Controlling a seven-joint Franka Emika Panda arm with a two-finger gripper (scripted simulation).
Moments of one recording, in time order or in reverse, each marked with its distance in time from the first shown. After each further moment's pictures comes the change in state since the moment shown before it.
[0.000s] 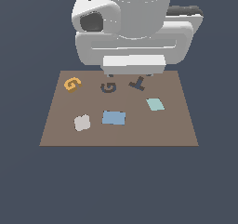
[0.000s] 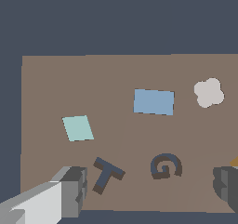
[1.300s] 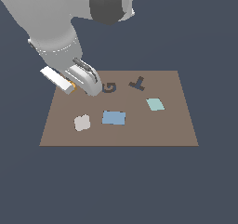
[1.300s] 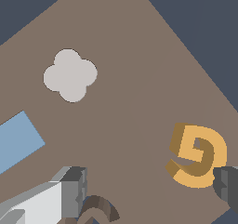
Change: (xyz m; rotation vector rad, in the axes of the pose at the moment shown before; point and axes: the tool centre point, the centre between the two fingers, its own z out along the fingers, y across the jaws) arm -0.038 0.160 0.093 -0.024 -0.001 0.666
